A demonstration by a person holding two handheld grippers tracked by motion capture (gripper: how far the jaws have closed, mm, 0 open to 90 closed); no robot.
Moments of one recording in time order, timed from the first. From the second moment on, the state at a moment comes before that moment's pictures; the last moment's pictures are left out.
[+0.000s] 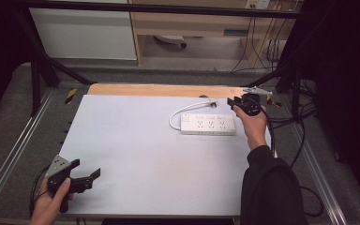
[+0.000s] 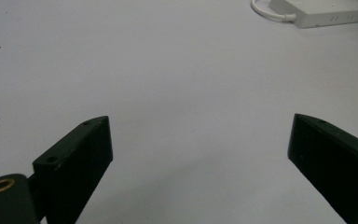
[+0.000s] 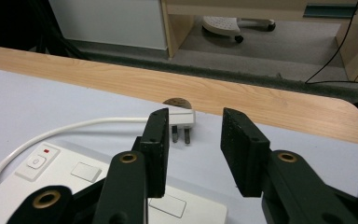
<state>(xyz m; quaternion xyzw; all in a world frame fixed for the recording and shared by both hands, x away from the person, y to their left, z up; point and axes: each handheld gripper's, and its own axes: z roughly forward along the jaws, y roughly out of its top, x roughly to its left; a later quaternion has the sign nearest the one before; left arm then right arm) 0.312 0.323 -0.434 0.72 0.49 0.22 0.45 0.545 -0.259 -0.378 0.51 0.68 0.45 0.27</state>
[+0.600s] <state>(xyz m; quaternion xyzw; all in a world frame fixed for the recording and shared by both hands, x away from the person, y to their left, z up) 0.312 0.324 -0.434 0.72 0.49 0.22 0.45 0.551 -0.251 -0.392 0.51 0.69 0.44 0.26</state>
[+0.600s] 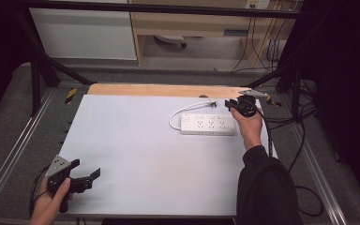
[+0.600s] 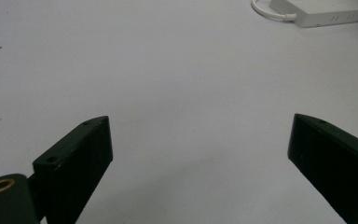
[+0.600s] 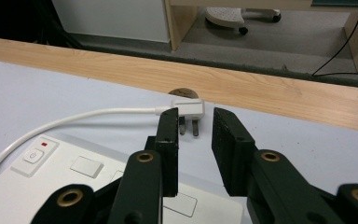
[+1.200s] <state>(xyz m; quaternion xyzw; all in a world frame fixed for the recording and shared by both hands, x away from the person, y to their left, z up) 0.312 0.325 -0.435 0.72 0.49 0.22 0.45 0.553 -0.244 -0.405 0.51 0.70 0.44 0.24</state>
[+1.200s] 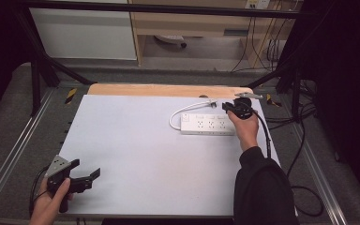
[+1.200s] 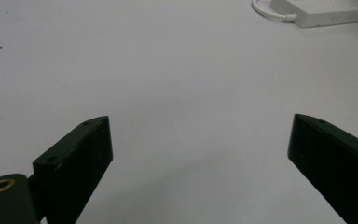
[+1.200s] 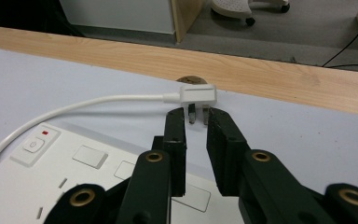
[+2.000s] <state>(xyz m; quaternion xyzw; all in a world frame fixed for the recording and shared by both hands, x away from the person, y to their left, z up) 0.312 0.324 -0.435 0.72 0.49 0.22 0.44 0.550 -0.240 -0.428 0.52 0.69 0.44 0.23</state>
